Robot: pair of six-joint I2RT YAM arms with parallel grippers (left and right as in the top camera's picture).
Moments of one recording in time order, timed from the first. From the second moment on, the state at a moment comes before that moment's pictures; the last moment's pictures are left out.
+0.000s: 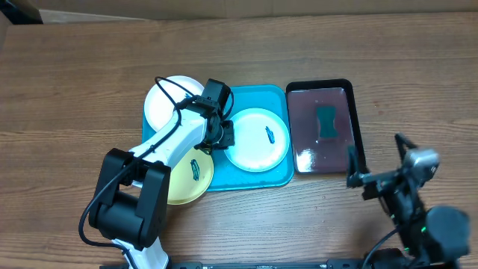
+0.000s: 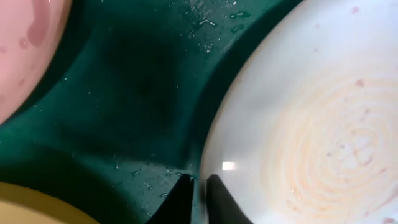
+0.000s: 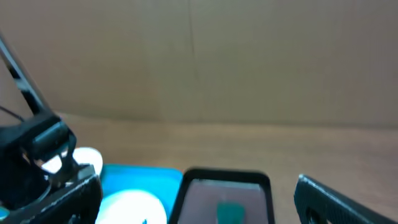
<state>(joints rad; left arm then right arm) -0.37 1.88 1.19 -0.70 0.08 -0.44 0.14 0.33 0.58 -0.34 -0.11 0.10</state>
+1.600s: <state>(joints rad) -0.37 1.88 1.21 -0.73 0.08 -0.45 0.14 1.84 1.25 -0.84 -0.03 0.20</state>
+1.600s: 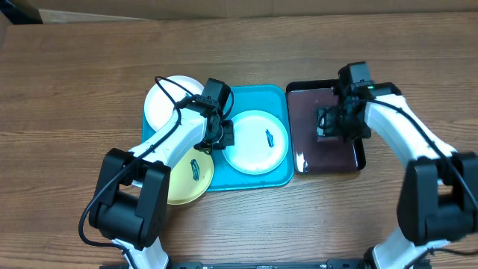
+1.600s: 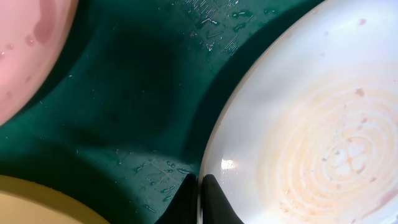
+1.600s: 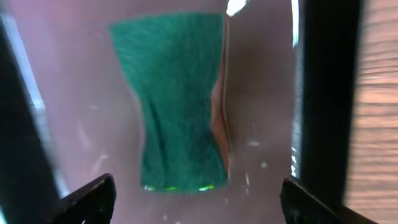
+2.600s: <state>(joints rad) -0.37 1.88 1.21 -0.73 0.08 -0.45 0.21 1.88 1.18 -0.72 -0.01 0.21</state>
